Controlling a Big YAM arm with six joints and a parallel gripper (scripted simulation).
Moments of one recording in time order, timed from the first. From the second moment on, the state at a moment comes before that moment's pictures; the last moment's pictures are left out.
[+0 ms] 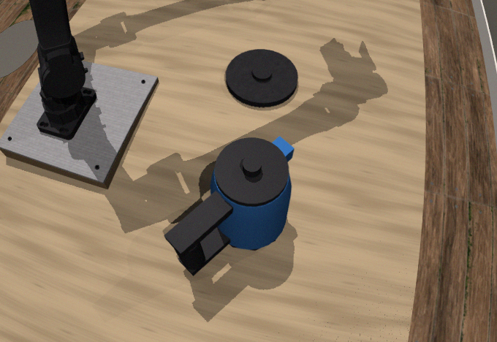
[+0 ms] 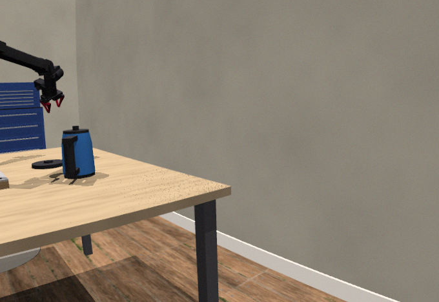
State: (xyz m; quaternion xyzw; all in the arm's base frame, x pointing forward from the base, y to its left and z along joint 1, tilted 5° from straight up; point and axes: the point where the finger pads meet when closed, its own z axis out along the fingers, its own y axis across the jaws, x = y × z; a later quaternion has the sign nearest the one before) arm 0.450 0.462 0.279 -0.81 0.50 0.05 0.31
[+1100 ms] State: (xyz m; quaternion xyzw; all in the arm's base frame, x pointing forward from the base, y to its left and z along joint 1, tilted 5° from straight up) arm 0.562 0.141 0.427 -0.28 0.76 -0.02 0.59
